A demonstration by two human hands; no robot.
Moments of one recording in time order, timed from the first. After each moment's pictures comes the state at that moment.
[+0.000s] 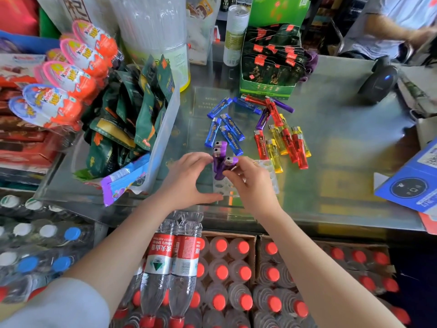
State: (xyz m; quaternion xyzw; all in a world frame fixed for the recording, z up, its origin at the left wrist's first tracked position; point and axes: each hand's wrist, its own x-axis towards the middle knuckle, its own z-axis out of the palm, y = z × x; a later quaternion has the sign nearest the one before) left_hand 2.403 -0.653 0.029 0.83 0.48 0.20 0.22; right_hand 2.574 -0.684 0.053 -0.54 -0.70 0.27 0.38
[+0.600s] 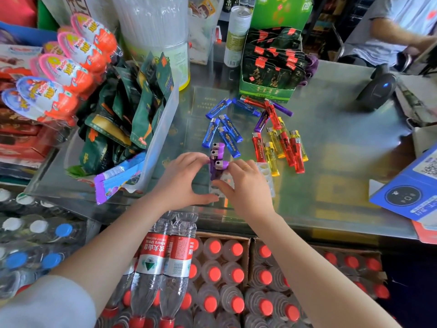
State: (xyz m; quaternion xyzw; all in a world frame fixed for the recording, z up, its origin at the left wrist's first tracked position) left_hand 2.402 -0.652 0.025 0.83 0.48 0.20 0.21; right_hand 2.571 -0.683 0.047 -0.58 -0.76 0.10 0.28
